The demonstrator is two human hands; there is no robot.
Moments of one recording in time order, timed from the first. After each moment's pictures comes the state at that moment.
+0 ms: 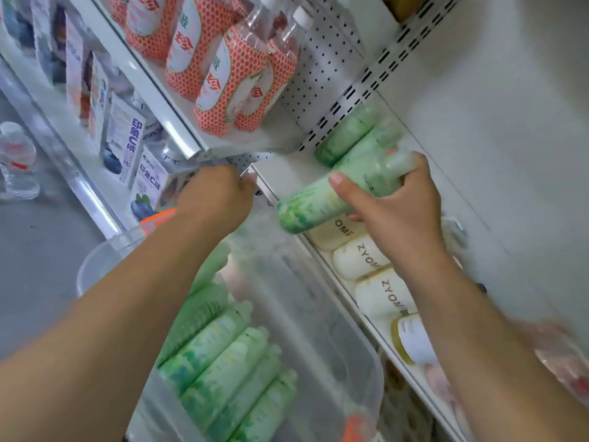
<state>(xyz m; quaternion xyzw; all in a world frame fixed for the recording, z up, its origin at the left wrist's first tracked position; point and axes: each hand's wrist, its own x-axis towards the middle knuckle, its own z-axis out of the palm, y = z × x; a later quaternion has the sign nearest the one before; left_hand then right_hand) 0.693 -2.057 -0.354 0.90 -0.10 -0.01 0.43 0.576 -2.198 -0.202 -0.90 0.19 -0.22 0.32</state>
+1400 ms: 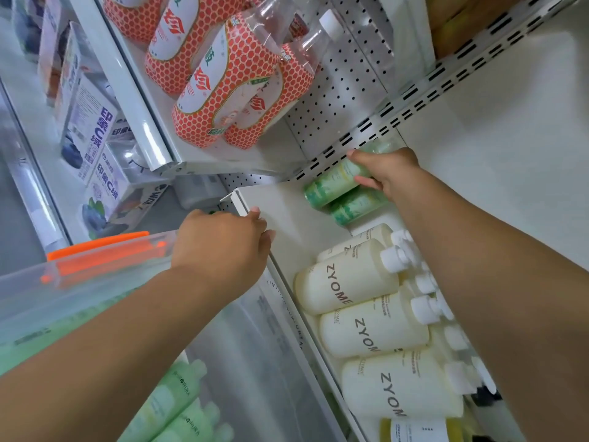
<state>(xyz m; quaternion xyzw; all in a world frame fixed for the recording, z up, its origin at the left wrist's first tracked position) 0.705 -2.124 -0.381 0.95 -0.19 0.06 0.23 0.802 -2.319 -0.209 -0.89 0.34 -0.12 0.28</state>
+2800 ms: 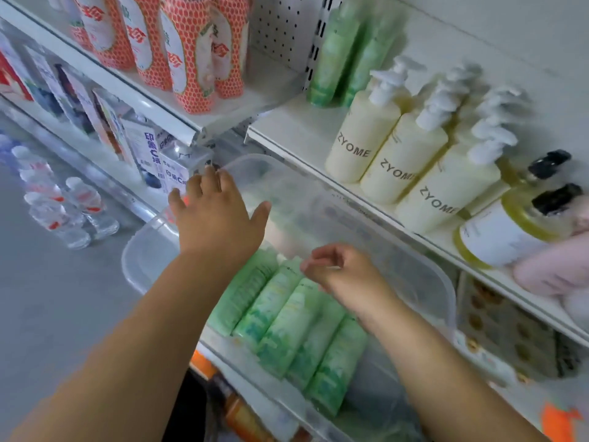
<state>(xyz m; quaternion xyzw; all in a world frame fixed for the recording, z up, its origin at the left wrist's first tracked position) 0.613 -2.040 -0.364 0.98 -0.15 0.03 0.13 0.483 -2.187 -0.366 -0.76 0.36 0.03 0.53</state>
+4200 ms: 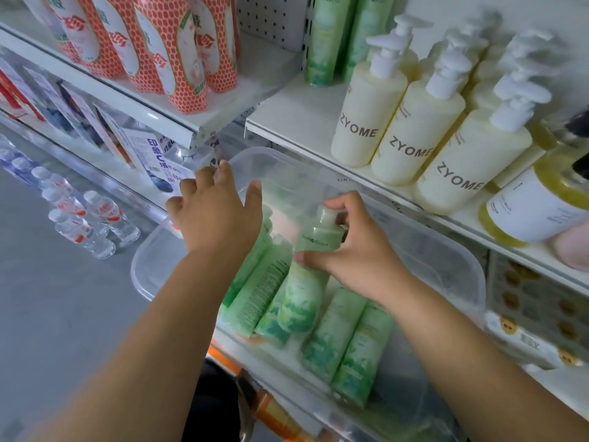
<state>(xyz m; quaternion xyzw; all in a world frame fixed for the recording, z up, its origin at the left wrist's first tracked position) 0.628 -2.045 -0.368 0.98 -0.12 0.04 0.16 0.497 -2.190 -0.352 -0.84 0.25 -0.02 0.48</state>
